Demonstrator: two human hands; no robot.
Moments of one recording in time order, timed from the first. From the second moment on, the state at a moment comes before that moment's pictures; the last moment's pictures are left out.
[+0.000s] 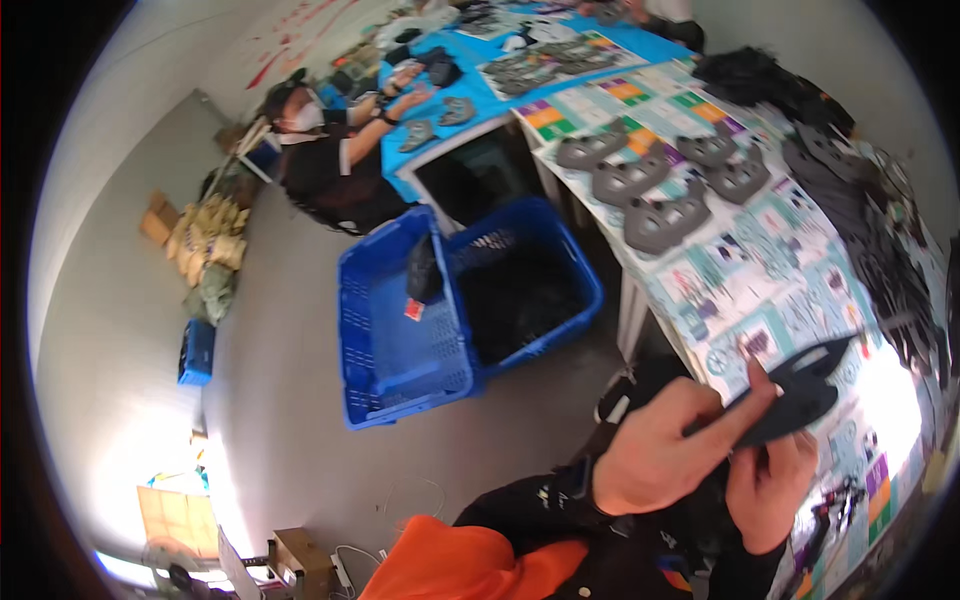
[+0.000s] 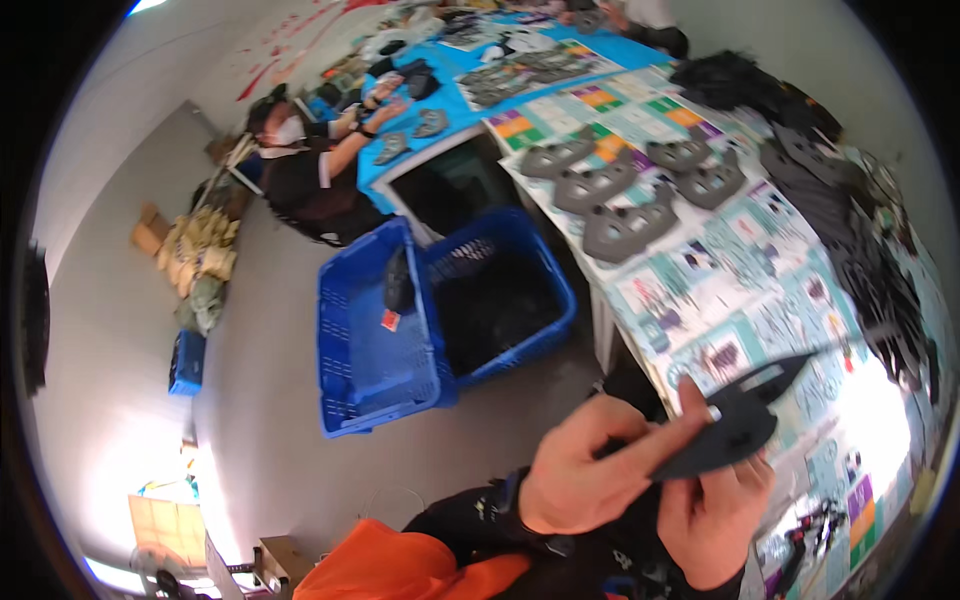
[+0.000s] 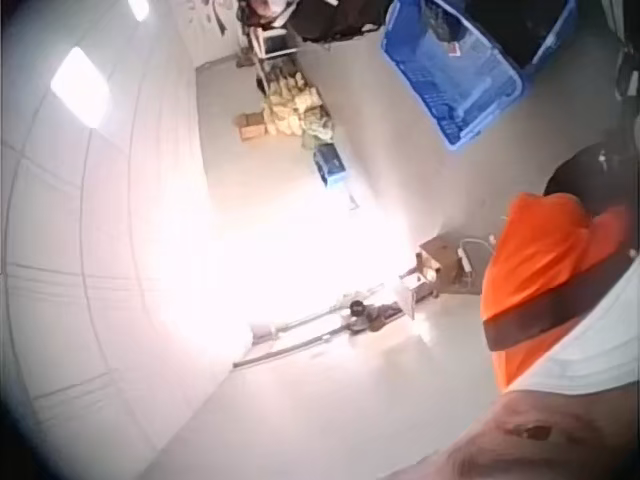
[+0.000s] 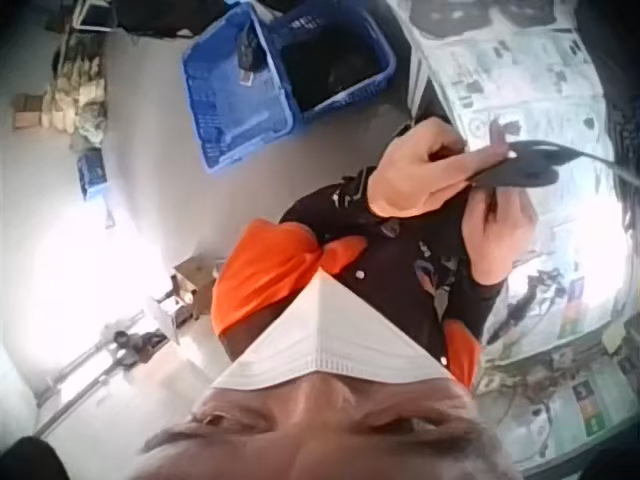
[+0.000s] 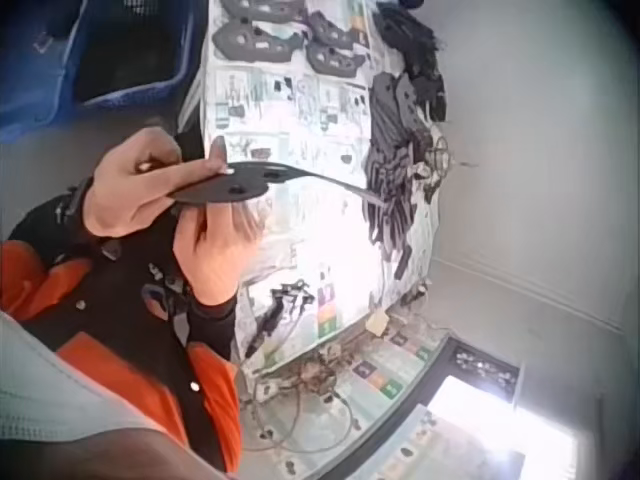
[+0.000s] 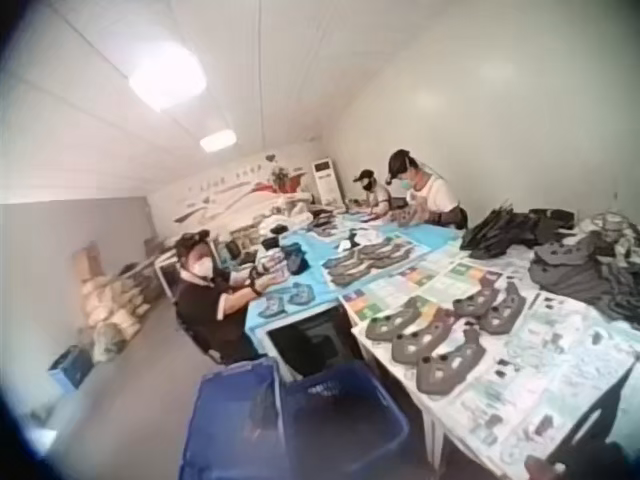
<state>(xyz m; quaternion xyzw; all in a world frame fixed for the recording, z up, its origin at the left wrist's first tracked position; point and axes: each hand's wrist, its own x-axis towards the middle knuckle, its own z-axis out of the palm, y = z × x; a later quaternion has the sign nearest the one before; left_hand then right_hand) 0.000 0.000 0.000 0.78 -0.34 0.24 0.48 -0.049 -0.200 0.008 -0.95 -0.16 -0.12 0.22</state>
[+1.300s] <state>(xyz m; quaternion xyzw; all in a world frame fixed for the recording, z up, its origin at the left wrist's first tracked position) 0.037 -0.028 -0.077 0.60 -0.22 -0.19 0.75 -0.072 -0.179 0.017 -0.86 -0.13 -0.43 0.22</state>
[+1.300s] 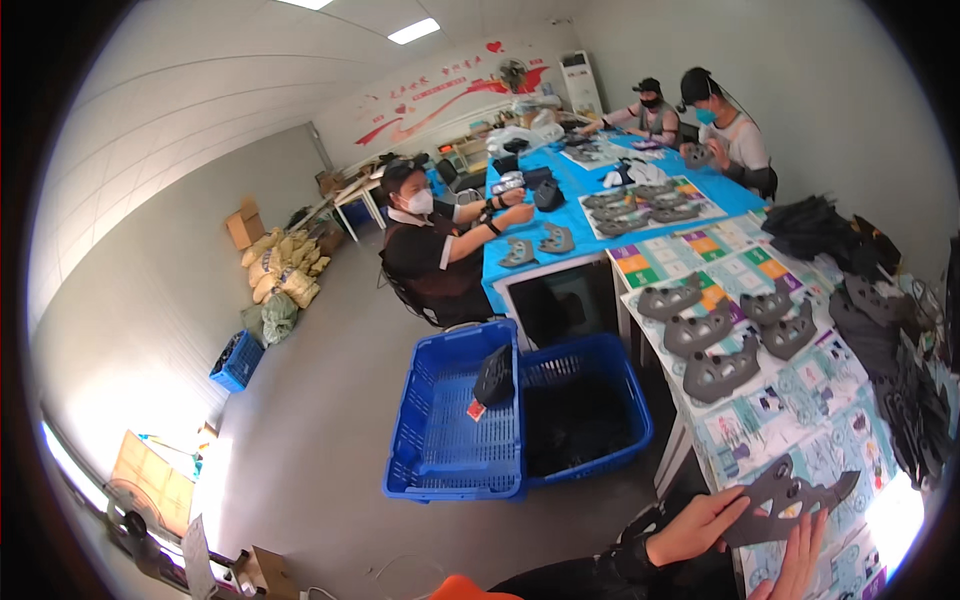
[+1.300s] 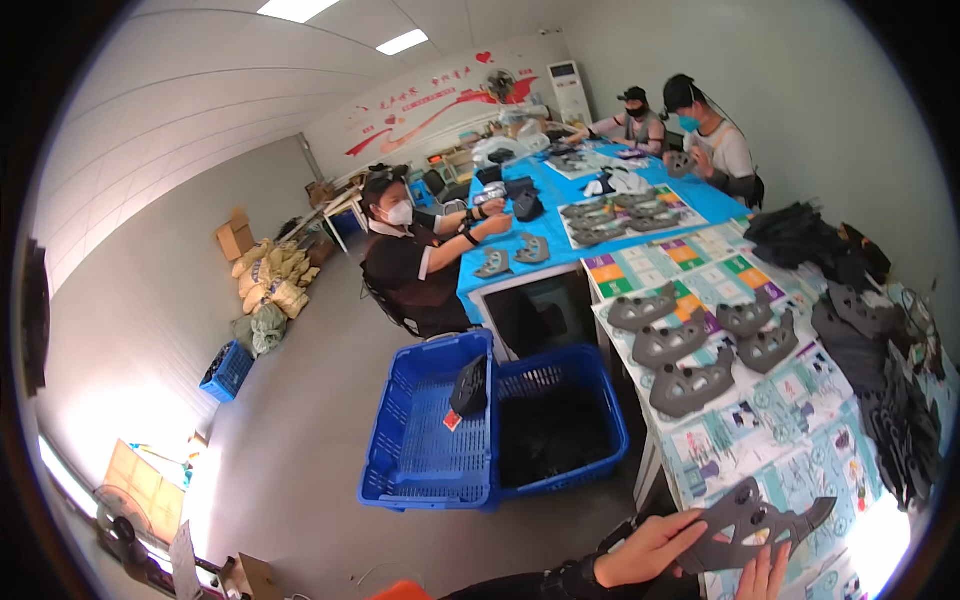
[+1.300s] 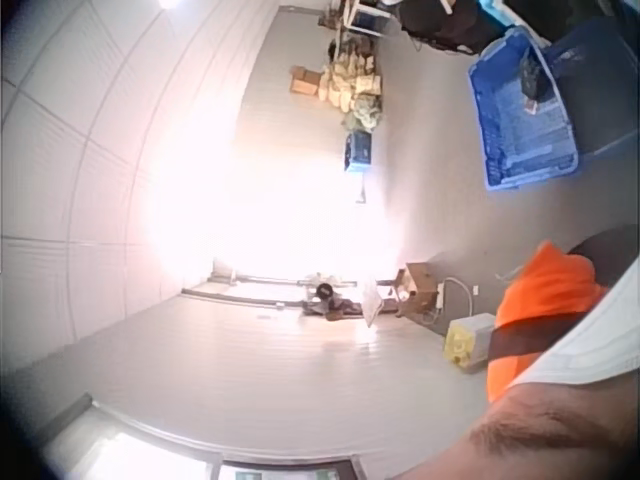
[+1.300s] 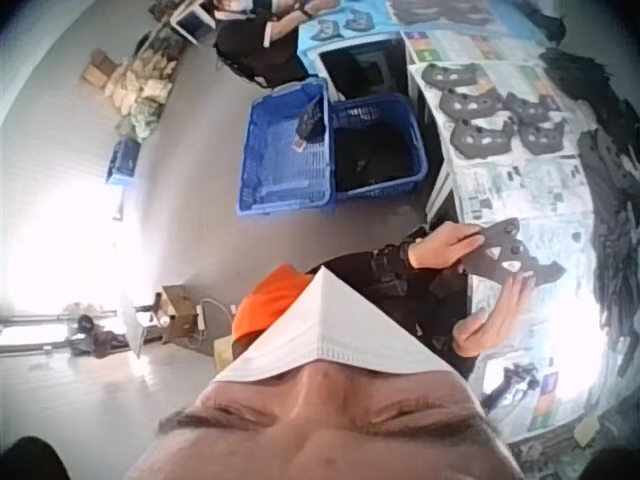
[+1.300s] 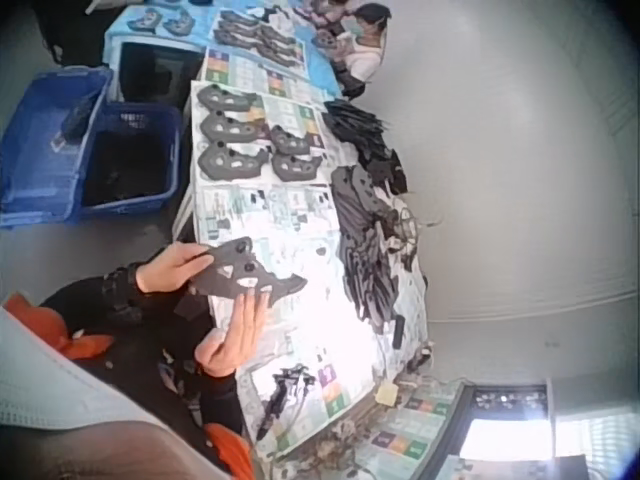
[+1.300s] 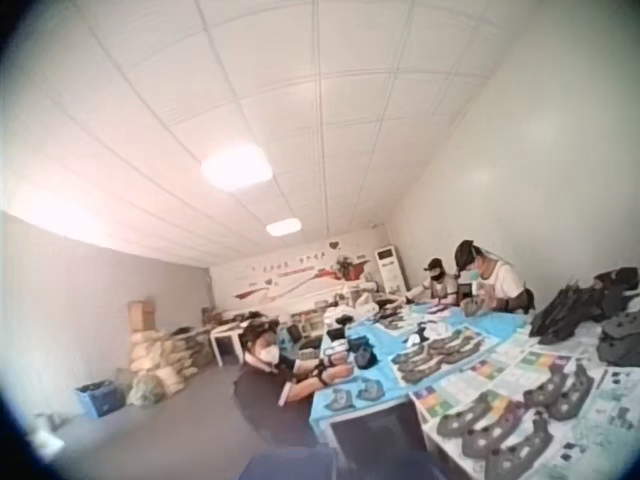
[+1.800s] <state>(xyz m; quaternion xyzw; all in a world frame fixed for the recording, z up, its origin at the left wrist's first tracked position) 0.077 -0.095 -0.114 0.59 -0.48 -0.19 0.62 -0.125 -0.269 -0.150 -0.76 0.21 -0.18 0.59</state>
